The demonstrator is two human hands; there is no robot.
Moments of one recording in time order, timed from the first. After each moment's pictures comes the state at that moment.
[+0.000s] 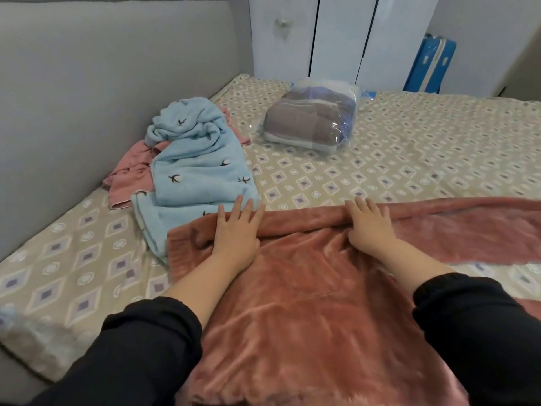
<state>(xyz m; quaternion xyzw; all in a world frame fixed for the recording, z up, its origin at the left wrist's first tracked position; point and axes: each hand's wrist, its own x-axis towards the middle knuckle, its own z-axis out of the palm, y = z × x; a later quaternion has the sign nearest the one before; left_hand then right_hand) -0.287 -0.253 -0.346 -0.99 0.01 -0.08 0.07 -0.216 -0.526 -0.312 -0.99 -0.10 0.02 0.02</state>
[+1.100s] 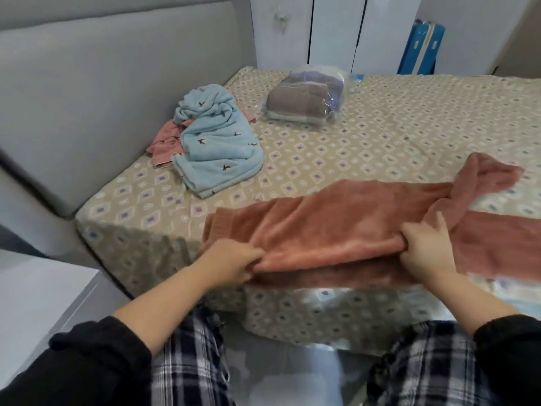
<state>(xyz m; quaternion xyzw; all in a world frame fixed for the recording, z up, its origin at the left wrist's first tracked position) -0.543 -0.265 -0.305 -0.96 0.29 -0.06 -0.03 -0.459 -0.657 -0.316 -0.97 -0.13 -0.20 0.00</state>
